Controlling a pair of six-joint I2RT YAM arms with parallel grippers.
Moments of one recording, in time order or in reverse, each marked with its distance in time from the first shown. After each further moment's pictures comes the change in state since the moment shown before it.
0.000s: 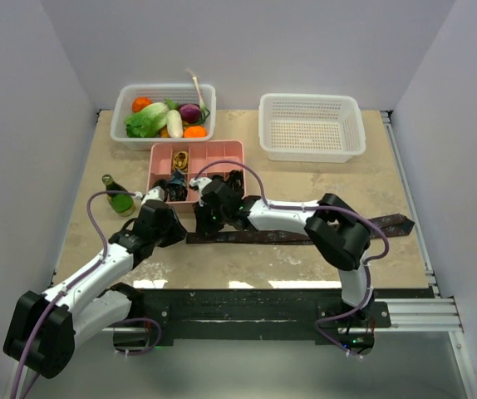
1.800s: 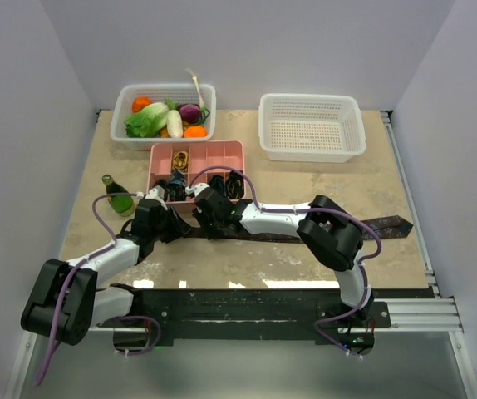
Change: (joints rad) left arm 0.151 0.226 -0.111 0.423 0.236 0.035; right arm 0.054 0.071 0.070 -0.127 0.203 -0.070
